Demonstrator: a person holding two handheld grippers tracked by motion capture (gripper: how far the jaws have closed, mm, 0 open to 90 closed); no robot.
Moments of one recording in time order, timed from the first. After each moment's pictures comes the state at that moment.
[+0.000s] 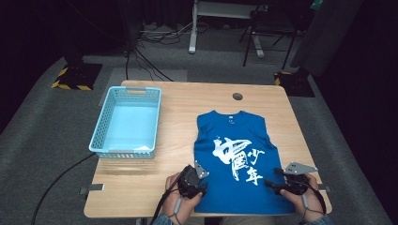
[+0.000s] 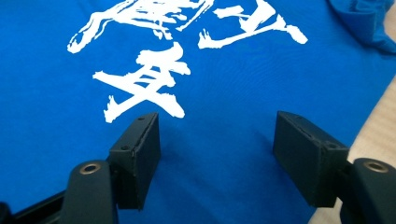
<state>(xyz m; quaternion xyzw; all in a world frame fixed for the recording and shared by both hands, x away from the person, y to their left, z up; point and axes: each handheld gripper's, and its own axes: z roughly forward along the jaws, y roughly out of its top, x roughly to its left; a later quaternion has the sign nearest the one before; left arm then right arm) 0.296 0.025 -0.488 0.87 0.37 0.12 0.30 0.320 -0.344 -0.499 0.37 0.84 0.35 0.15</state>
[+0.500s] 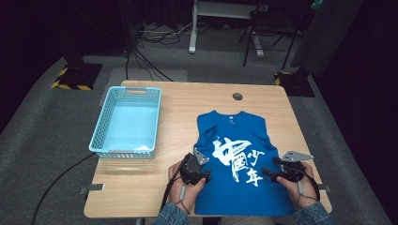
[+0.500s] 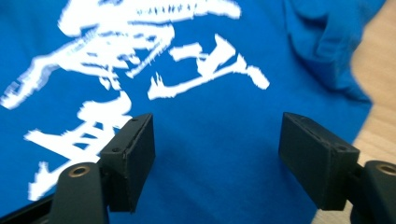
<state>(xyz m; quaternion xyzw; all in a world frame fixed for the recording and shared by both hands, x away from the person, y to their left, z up) 0.339 0.017 -0.490 0.84 0.41 0.15 0.32 0.360 -0.342 -0.500 0.38 0.83 0.36 0.16</state>
